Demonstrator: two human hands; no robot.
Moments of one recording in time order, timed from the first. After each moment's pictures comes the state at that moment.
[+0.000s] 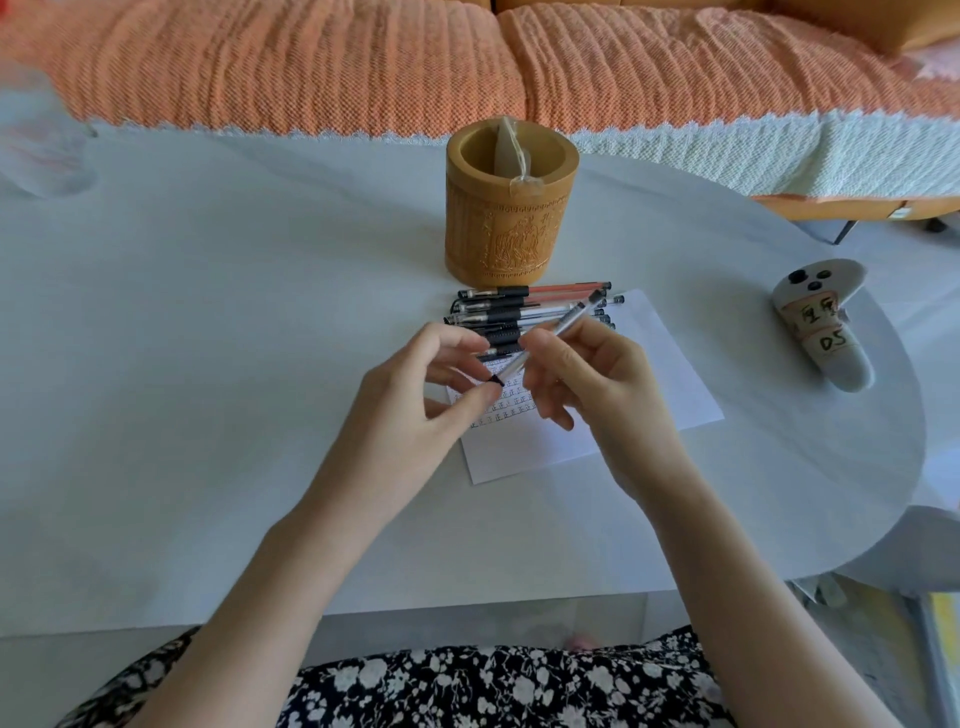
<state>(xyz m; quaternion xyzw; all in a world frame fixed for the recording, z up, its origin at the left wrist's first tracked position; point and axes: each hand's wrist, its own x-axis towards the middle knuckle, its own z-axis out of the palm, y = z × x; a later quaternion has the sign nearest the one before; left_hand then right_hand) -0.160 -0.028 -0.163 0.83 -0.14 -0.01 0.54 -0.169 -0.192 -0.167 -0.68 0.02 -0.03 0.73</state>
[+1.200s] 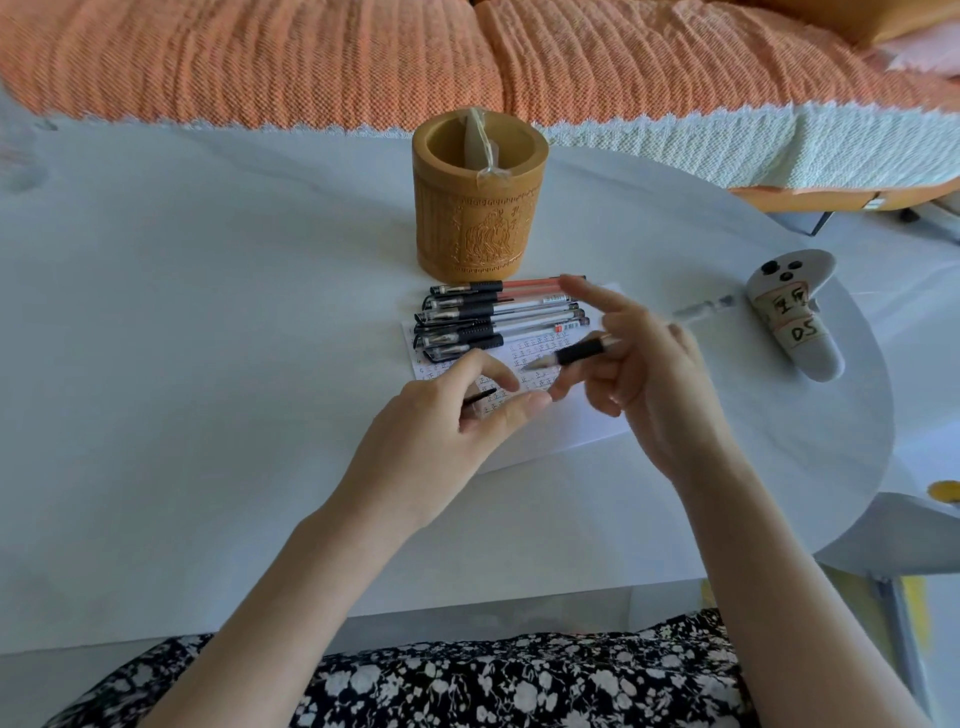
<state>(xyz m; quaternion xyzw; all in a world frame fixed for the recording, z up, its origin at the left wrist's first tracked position) -0.166 -0.054 -0.170 0.87 -0.19 -0.07 0.45 -0.167 -0.238 -0.167 -0.65 0.05 -0.04 0.76</state>
